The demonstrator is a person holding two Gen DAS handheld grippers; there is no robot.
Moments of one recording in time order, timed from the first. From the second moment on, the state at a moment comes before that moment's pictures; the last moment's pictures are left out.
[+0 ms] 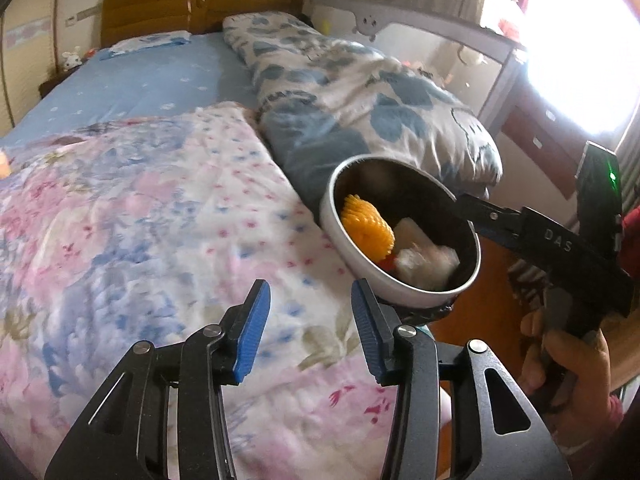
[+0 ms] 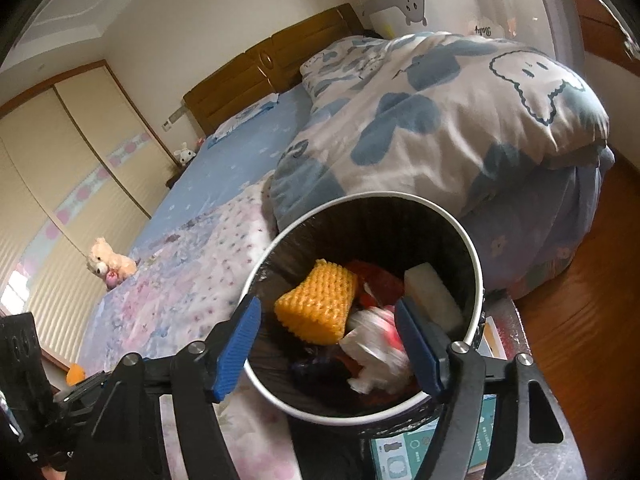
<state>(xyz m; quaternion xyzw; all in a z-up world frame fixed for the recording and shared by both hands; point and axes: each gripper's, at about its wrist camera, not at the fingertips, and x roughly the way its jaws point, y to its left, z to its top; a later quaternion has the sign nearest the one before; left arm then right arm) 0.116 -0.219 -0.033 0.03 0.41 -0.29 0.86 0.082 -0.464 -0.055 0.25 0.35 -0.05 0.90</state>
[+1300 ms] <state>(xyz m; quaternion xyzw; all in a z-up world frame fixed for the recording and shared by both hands) 0.009 -0.084 0.028 0.05 0.14 -0.06 0.99 -0.001 -0.291 0.012 0.05 0.17 -0.06 0.98</state>
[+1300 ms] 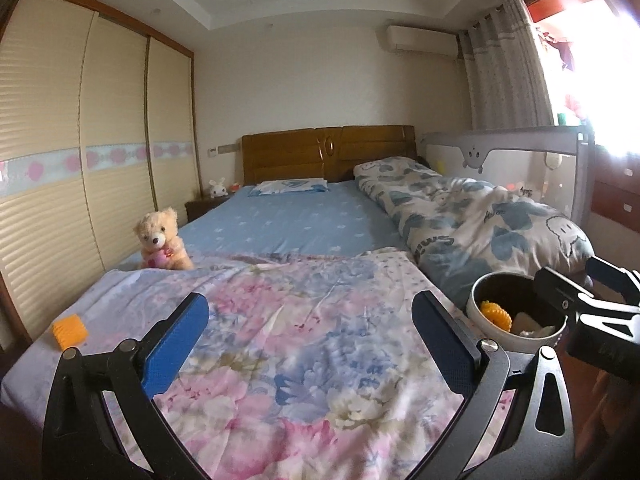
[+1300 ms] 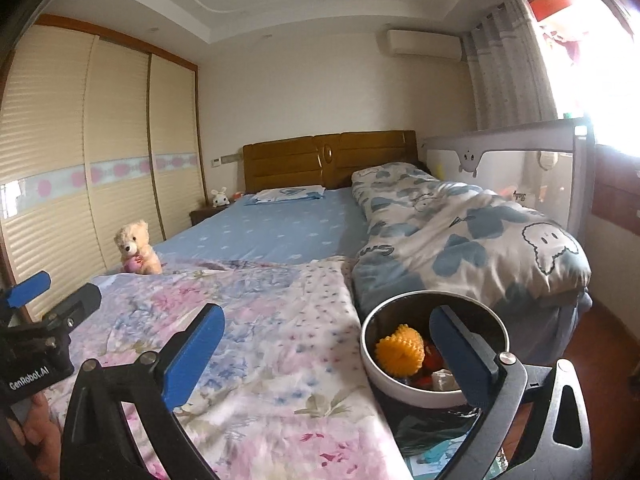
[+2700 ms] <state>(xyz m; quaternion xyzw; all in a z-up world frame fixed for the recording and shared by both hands) 0.011 -0.084 0.026 0.05 0.16 -0.07 0.98 0.004 -0.289 0.013 0.06 0.19 -0.04 0.98</state>
